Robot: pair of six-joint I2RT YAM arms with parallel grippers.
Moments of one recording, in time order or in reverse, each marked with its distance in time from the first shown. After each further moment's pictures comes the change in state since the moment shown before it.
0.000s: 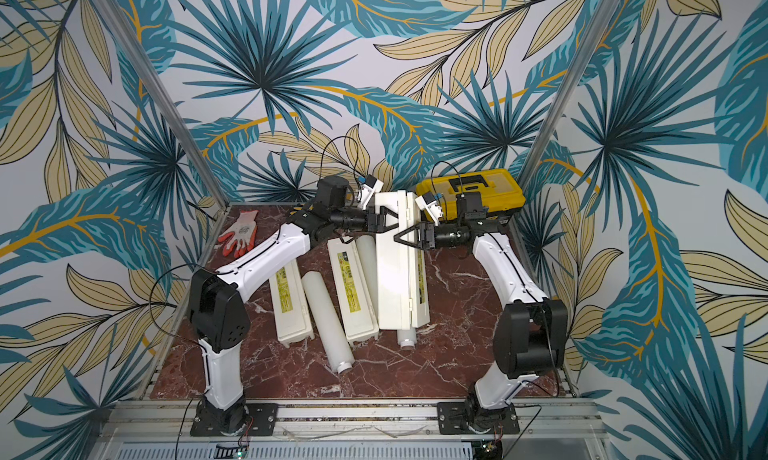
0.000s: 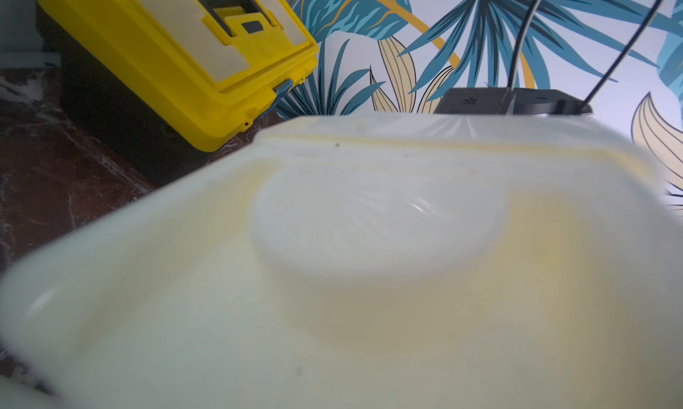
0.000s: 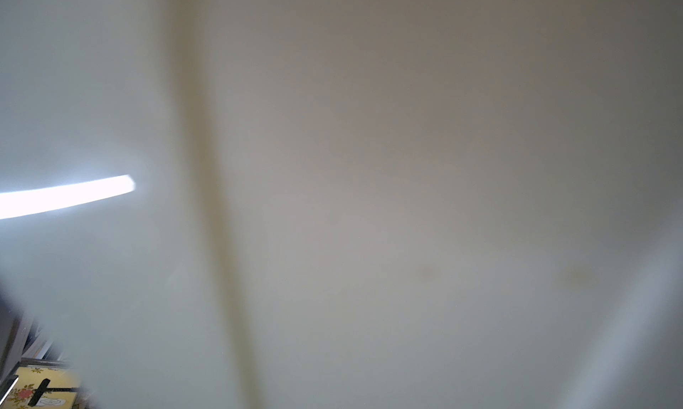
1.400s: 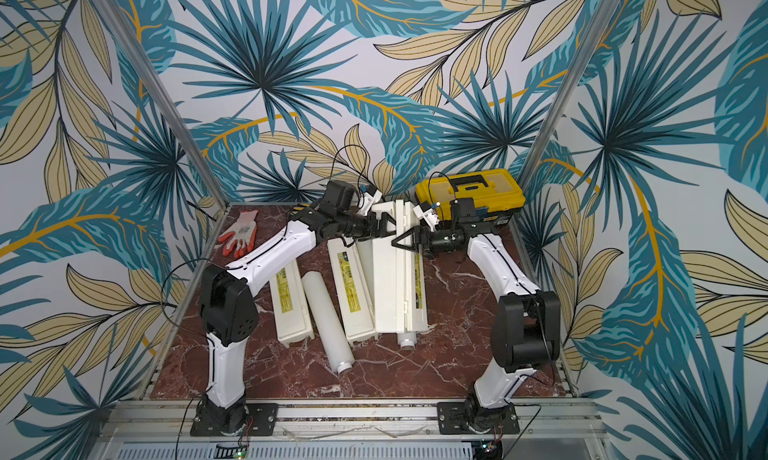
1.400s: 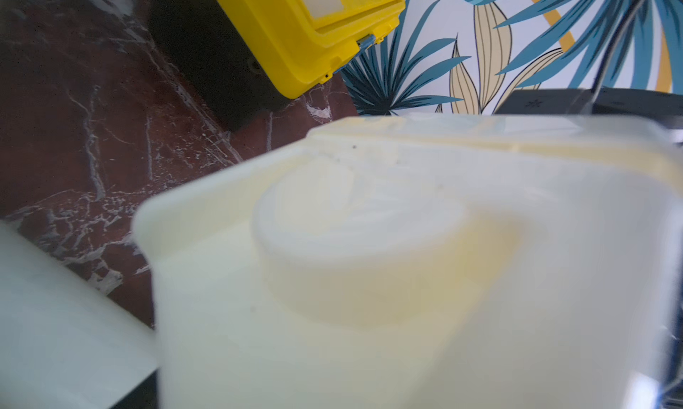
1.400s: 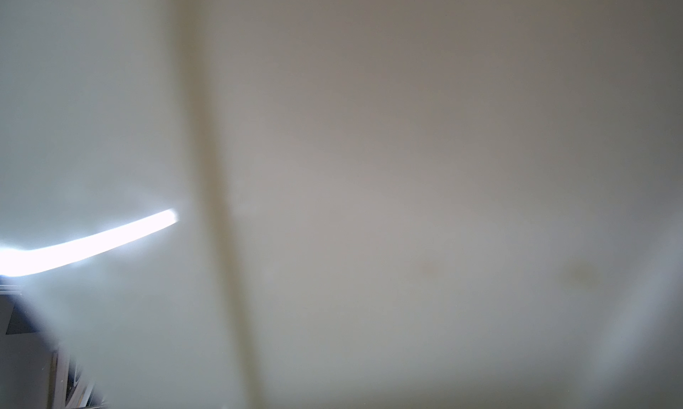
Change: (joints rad) left arm 0.004 0.065 0.061 -0.204 -0.116 0.015; right arm 0.013 0.050 -0.039 -0.006 0.080 0.104
